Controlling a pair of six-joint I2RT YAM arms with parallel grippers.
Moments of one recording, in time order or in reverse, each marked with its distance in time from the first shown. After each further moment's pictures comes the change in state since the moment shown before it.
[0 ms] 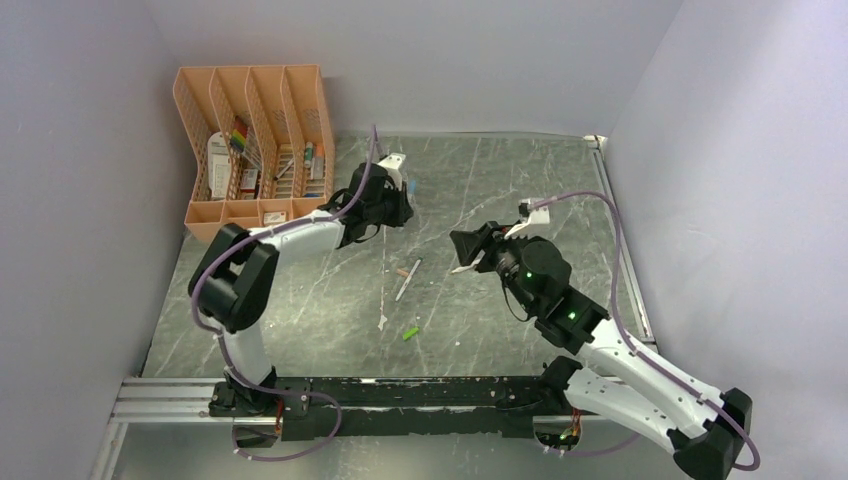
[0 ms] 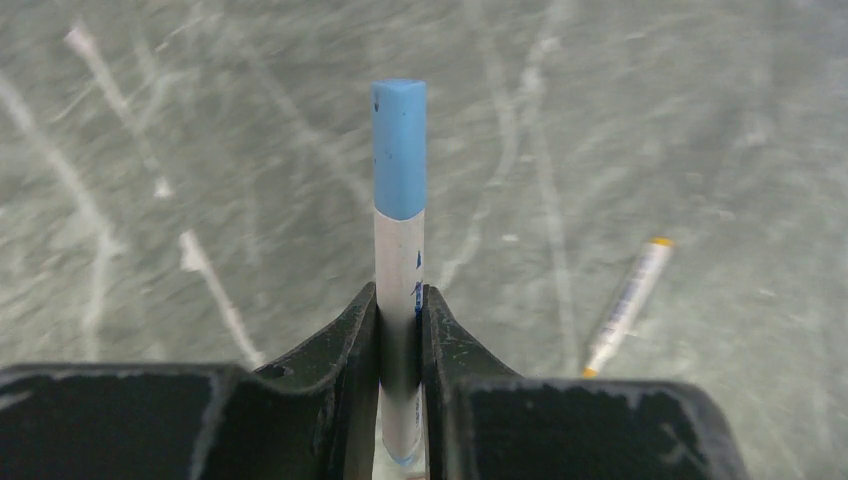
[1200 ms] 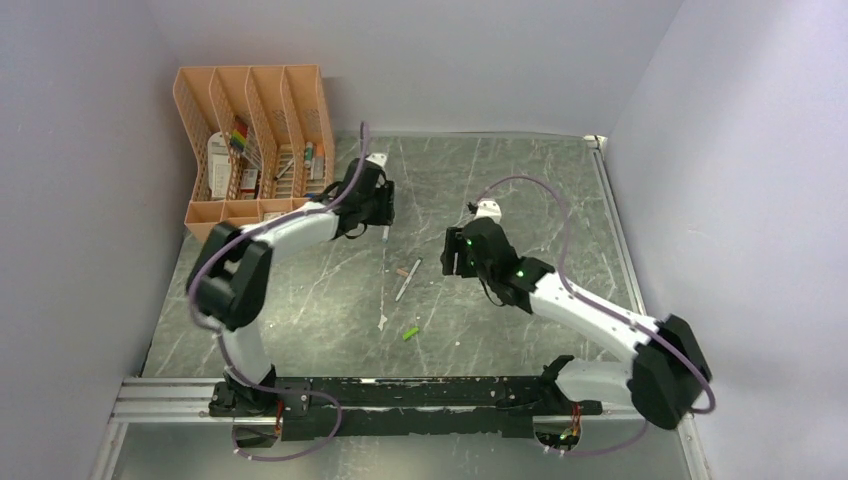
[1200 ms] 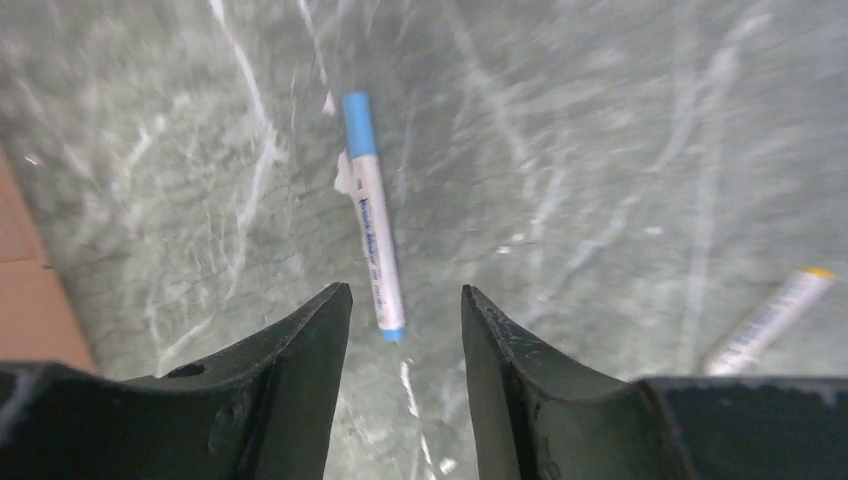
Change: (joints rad) left arm 0.062 0.105 0.109 -0.290 -0.193 -0.039; right arm -0.048 0.392 0.070 -0.184 -0.054 -0.014
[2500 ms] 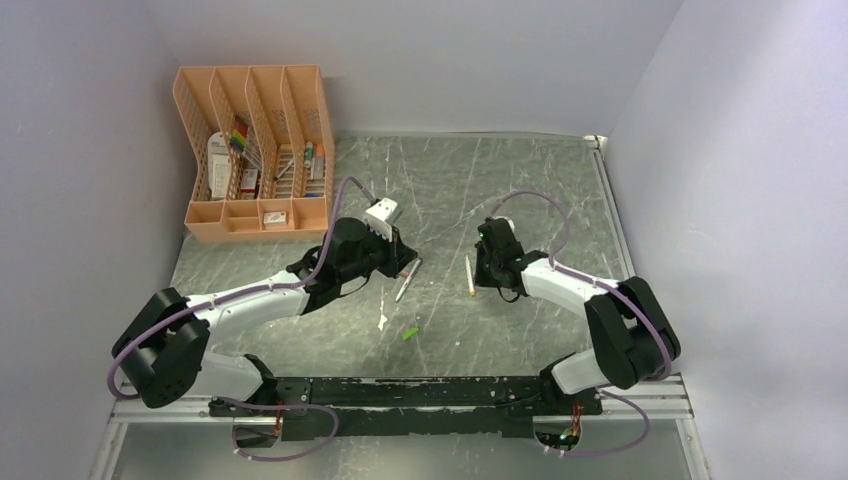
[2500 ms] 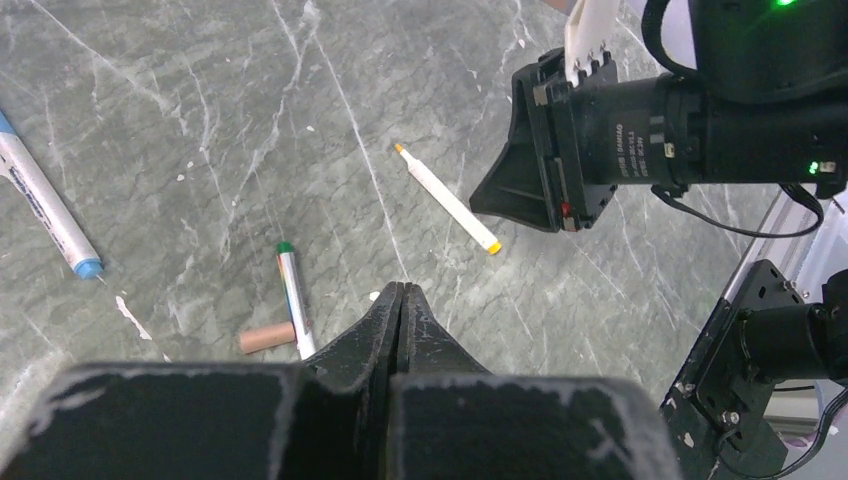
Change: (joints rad) left arm -0.244 -0.544 -0.561 0.471 0.208 -0.014; right arm -0.283 0.312 -0.049 -0.017 -0.164 -0.050
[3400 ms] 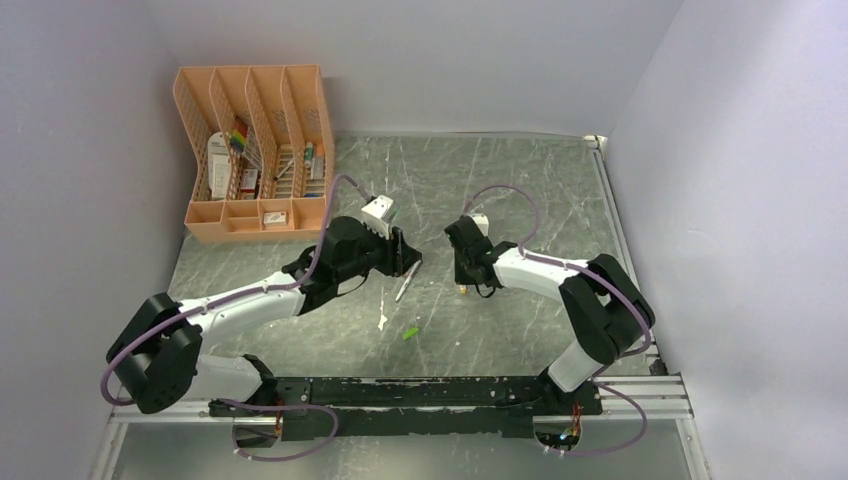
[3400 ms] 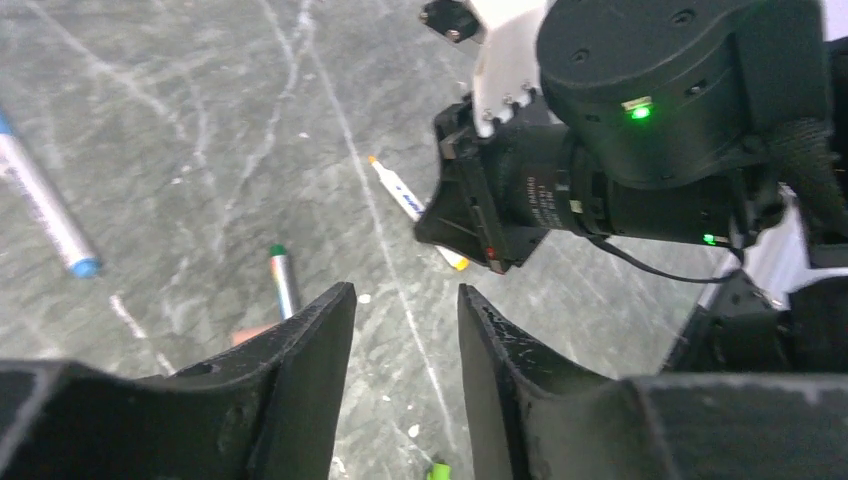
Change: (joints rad) left arm 0.000 -0.035 0.000 -0.020 -0.037 -0.019; right arm 0.172 0.147 0.143 -0.069 0.152 0.060
